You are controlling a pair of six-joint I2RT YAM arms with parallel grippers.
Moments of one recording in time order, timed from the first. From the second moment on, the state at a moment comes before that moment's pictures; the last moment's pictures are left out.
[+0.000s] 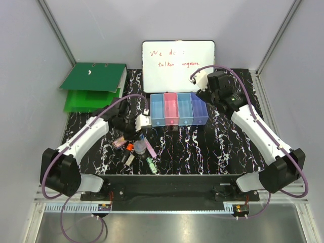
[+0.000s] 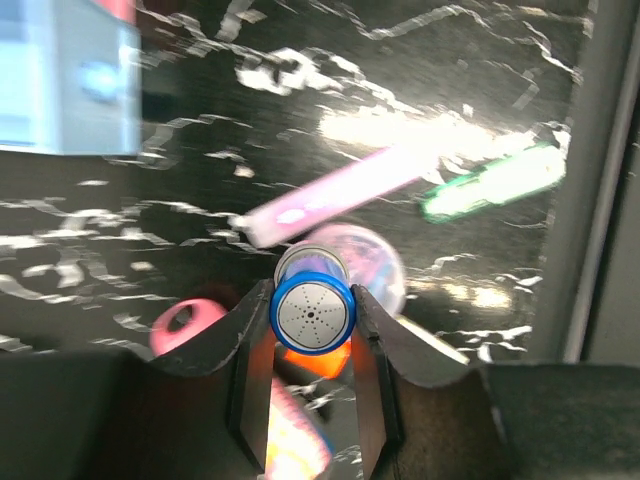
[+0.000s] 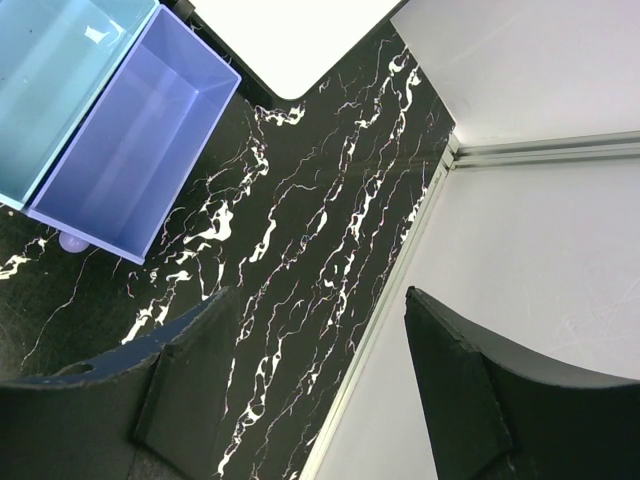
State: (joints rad) left arm -0.36 1.34 0.98 -0.82 0.64 0.97; right arm 0.46 1.40 1.38 -0.61 0.38 -0.62
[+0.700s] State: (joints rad) left arm -0.36 1.98 1.79 -0.84 0.56 0.84; right arm 0.38 1.38 1.29 -0.60 0.38 -0.62
